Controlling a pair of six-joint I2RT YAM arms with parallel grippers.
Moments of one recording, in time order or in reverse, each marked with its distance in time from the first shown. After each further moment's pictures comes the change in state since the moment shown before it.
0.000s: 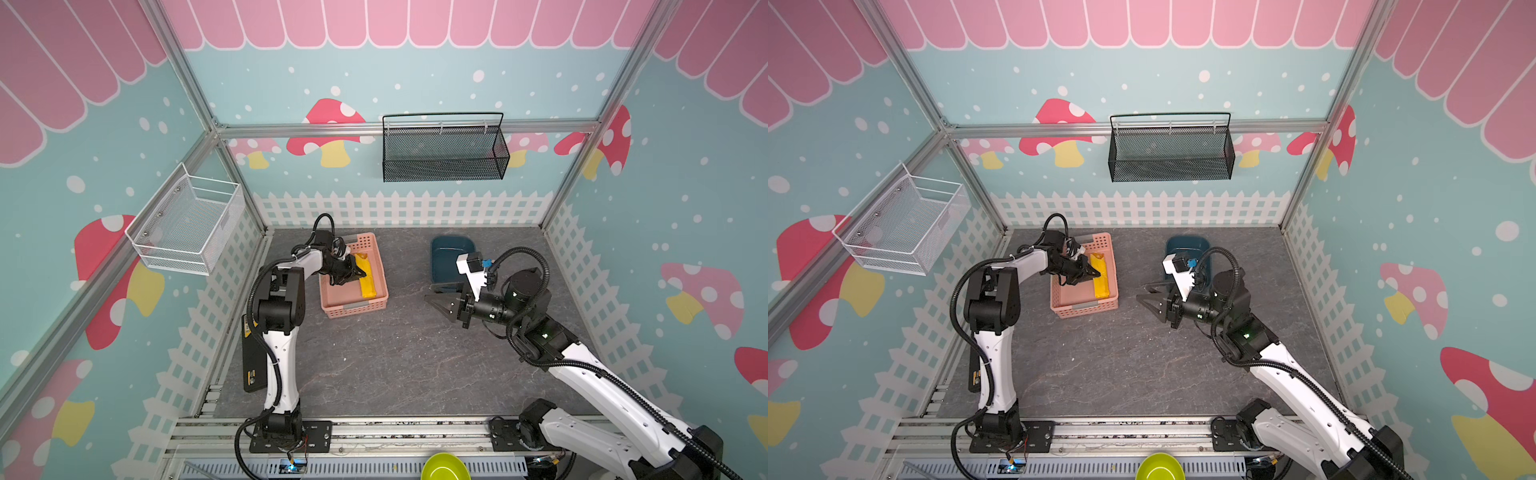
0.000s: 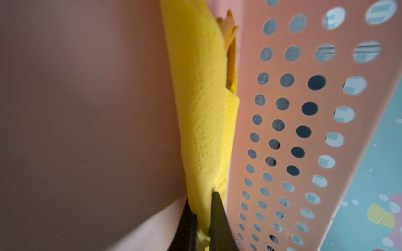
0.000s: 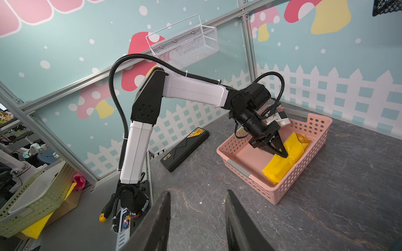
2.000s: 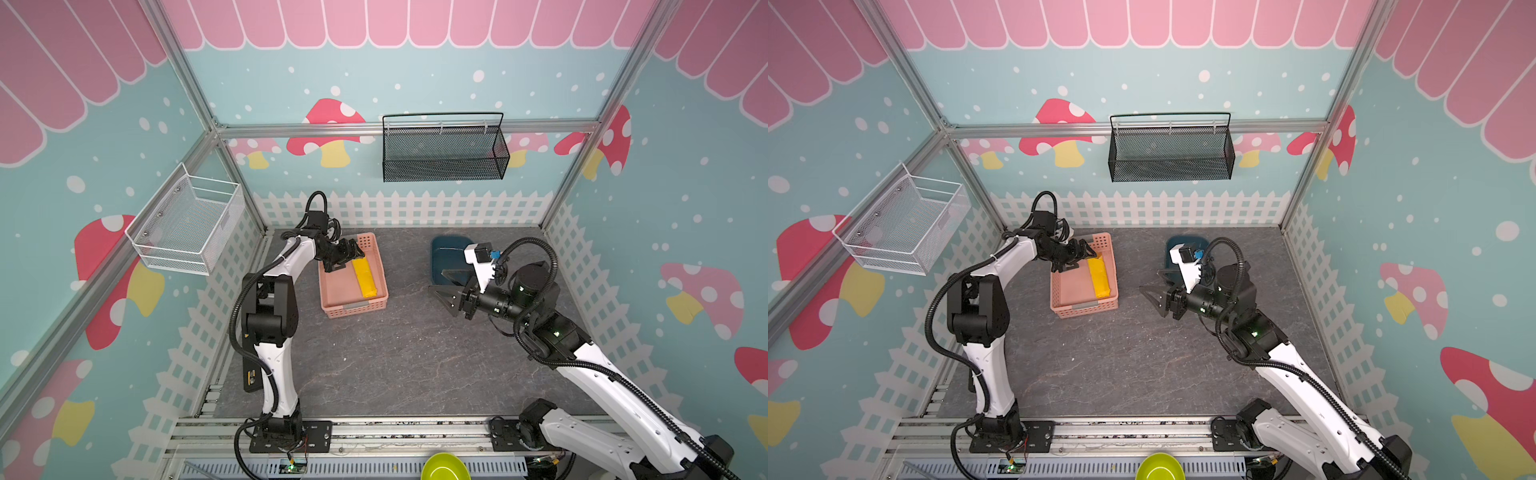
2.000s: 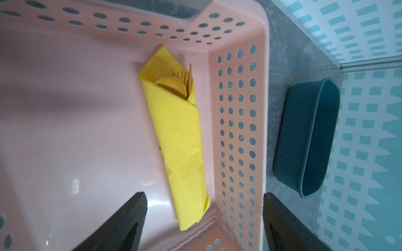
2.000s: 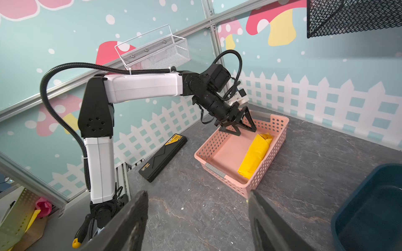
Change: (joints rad) left arm -0.010 -0.203 0.059 -0.148 -0.235 0.028; right arm -0.004 -0.015 0.112 -0.178 0.192 -0.038
